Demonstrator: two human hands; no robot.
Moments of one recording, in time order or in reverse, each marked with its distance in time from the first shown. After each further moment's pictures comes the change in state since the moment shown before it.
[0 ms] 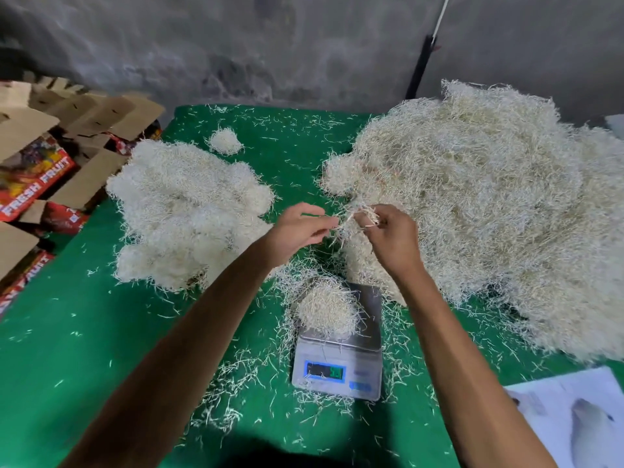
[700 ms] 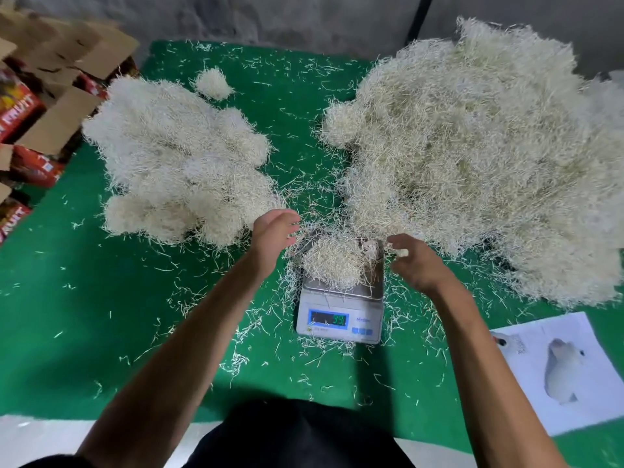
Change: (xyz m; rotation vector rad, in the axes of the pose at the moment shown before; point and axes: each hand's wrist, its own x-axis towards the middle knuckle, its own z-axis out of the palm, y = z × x) left_hand -0.040 -0.115 -0.019 -0.156 0.326 -0.062; right_hand -0.099 0.062 -0.020 -0.113 -0.462 0.513
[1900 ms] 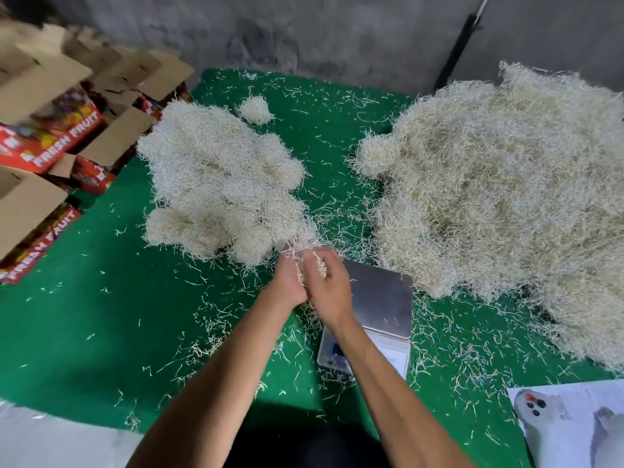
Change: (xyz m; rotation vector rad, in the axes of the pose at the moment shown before) left_hand -0.020 0.001 -0.009 -0.482 -0.038 -0.304; right_hand 0.021 -0.118 0.180 0.388 0.197 -0.423
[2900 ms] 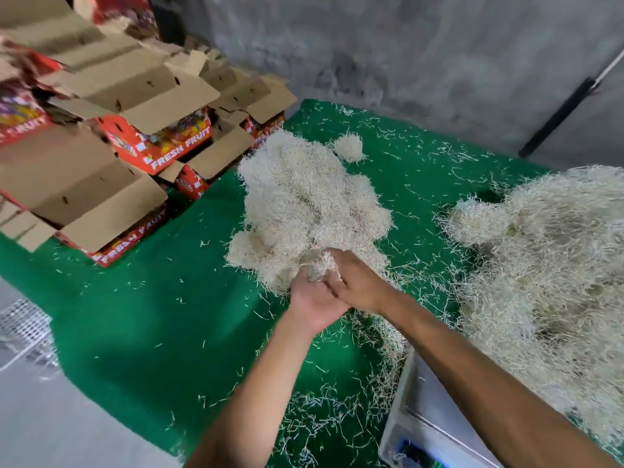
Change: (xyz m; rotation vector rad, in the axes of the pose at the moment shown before) left_hand 0.018 0.111 -0.095 -0.905 -0.162 -0.198; right_hand 0.144 -0.071 0.094 -0.671 -0.799 -0.293
